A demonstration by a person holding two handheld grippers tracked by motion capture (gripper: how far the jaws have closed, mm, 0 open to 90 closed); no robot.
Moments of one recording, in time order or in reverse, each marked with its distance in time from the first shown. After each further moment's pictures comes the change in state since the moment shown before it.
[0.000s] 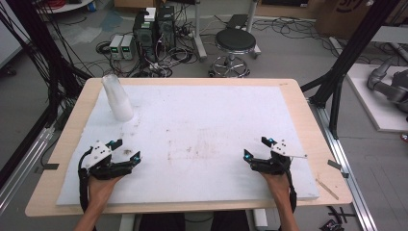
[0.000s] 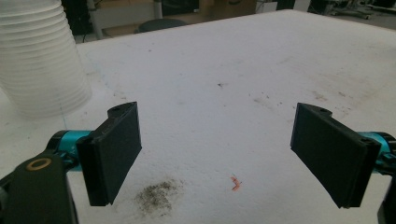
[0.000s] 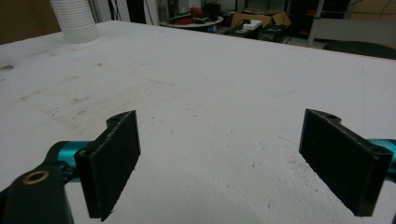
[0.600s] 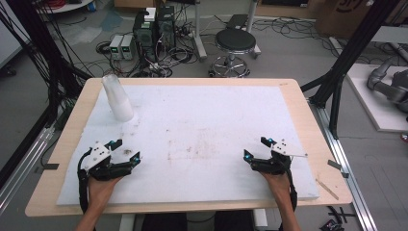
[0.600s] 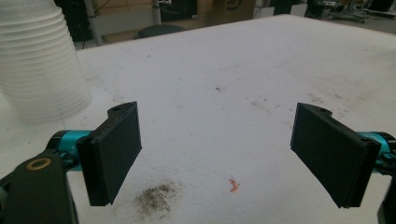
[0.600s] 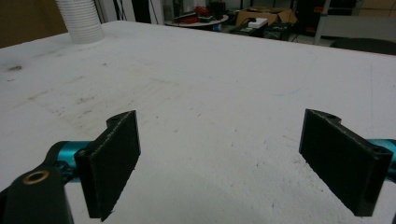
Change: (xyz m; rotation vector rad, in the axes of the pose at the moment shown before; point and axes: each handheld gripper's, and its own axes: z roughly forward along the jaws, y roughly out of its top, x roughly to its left) left arm -0.001 -0.002 -0.003 -0.035 -0.002 0.008; right arm -0.002 0.000 0.000 0.002 0.025 0.011
